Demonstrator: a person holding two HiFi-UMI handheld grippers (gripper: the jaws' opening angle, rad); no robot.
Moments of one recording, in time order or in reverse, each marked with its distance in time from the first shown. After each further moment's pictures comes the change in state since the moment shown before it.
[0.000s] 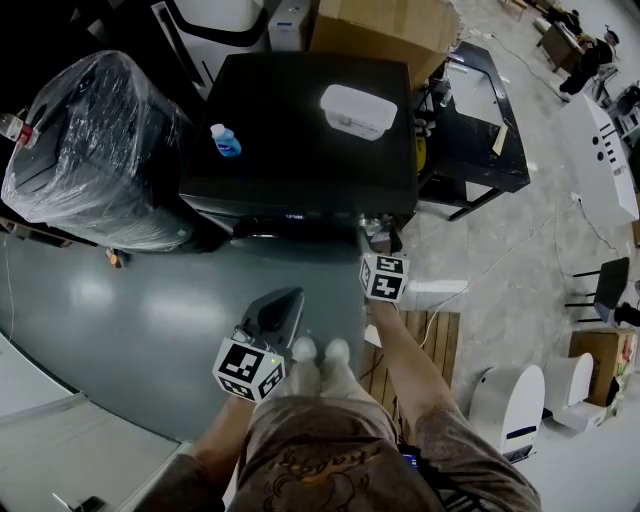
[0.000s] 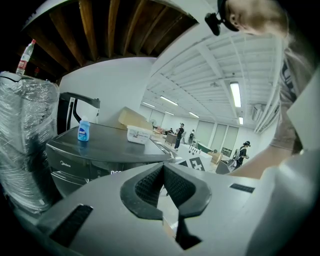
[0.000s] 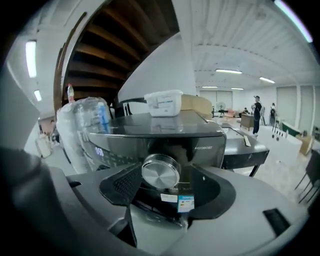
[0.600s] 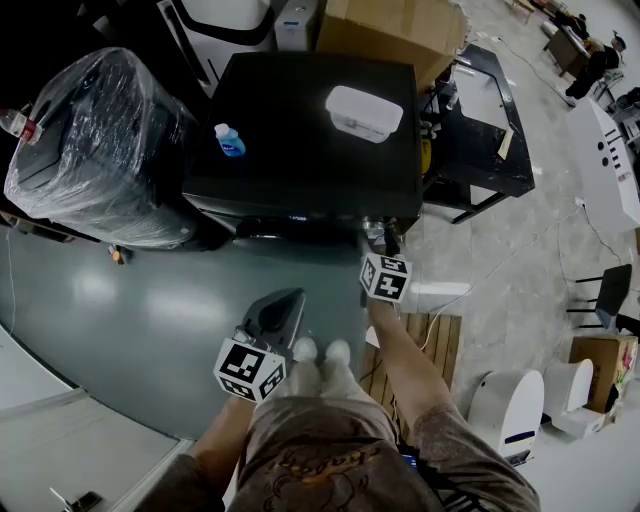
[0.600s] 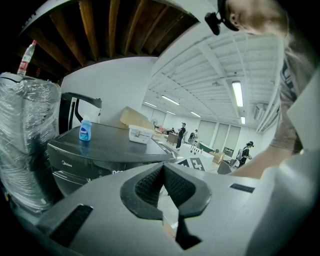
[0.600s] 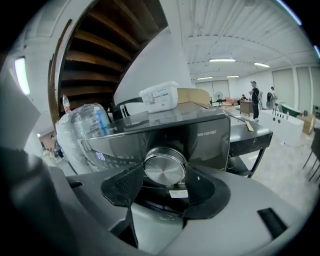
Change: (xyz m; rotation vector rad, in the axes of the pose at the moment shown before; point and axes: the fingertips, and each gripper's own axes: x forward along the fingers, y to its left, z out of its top) left arm 0.002 0.003 0.000 -0.004 0.005 0.020; right arm 0.010 0.006 -0.012 0.138 0.041 0.047
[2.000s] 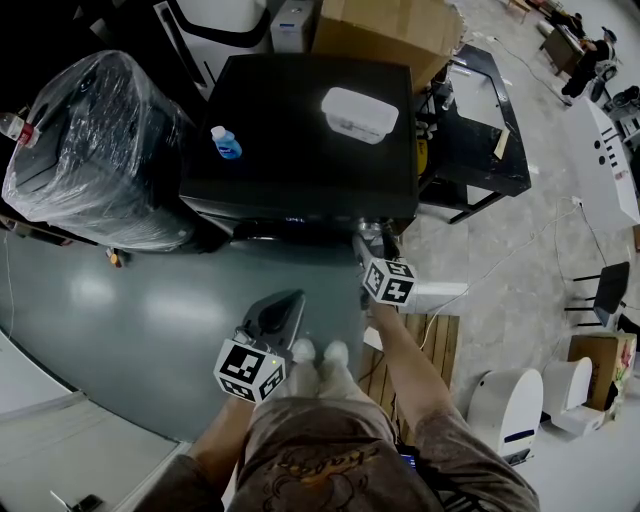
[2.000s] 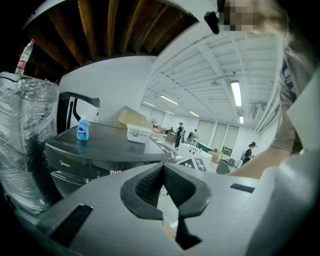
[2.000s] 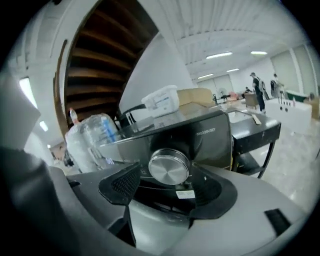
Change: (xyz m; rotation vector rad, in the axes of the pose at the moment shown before) left arm 0.003 -0.003 -0.001 0.006 0.006 -0.016; right arm -0.006 0.004 0.001 0.081 -0.042 0.114
